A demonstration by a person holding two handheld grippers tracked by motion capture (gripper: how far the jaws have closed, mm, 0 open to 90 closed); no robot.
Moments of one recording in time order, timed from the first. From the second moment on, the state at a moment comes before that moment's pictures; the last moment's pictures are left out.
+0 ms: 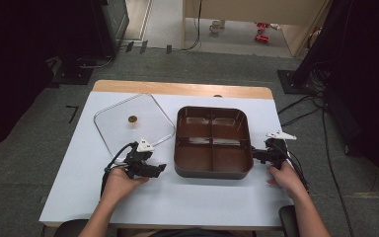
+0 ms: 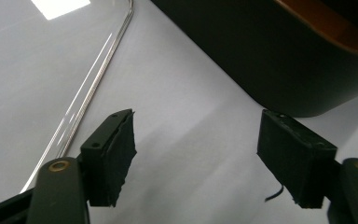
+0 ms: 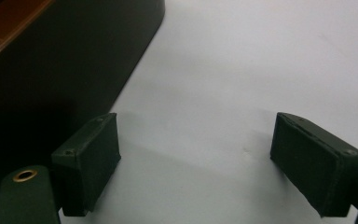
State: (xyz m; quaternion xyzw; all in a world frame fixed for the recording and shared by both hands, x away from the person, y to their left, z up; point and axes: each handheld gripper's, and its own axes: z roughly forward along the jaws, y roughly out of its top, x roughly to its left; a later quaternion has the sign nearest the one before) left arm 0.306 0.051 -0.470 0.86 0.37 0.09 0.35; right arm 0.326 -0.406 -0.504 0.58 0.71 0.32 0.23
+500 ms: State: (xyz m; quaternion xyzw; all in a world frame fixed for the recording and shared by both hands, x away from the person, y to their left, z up) left arm 0.325 0.055 -0.467 0.85 0.38 0.09 0.35; right arm 0.326 -0.406 -0.504 0.58 0.71 0.32 0.23
